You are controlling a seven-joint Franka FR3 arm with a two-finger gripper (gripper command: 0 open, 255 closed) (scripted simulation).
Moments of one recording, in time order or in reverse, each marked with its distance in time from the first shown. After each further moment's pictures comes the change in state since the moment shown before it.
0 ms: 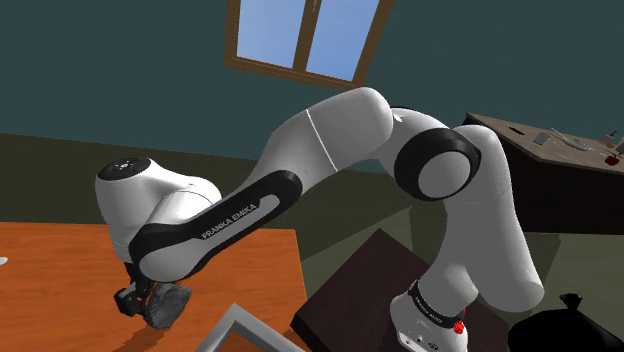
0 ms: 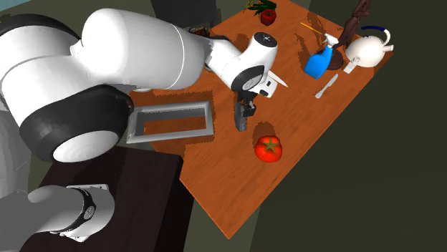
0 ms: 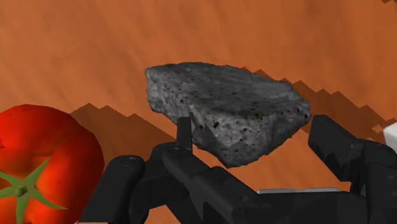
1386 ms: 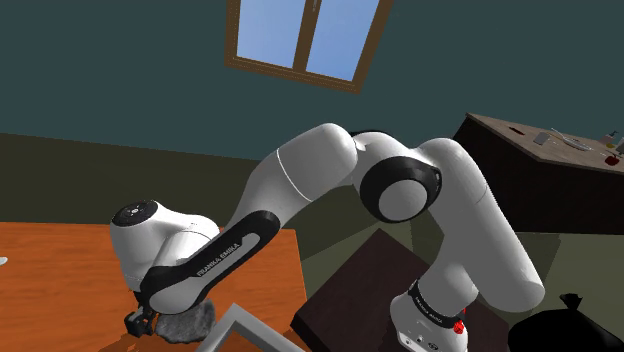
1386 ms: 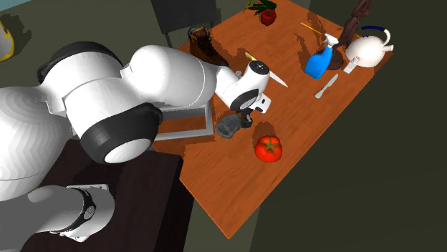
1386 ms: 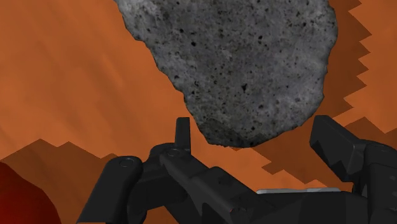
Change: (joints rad) arm 0.018 0.187 -0.026 0.050 -0.025 0.139 0.002
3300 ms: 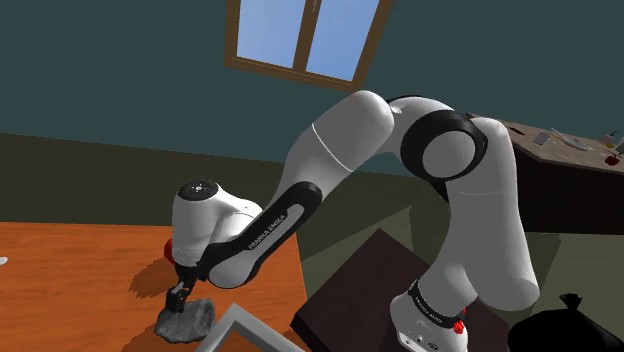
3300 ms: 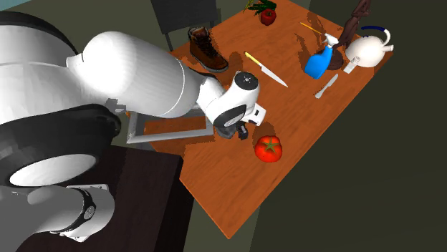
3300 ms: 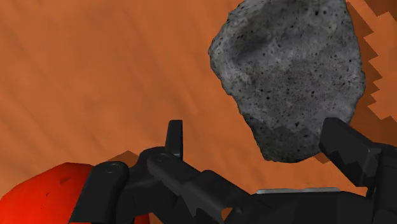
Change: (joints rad) arm -0.122 -0.258 0.031 -0.414 0.011 0.257 -0.100
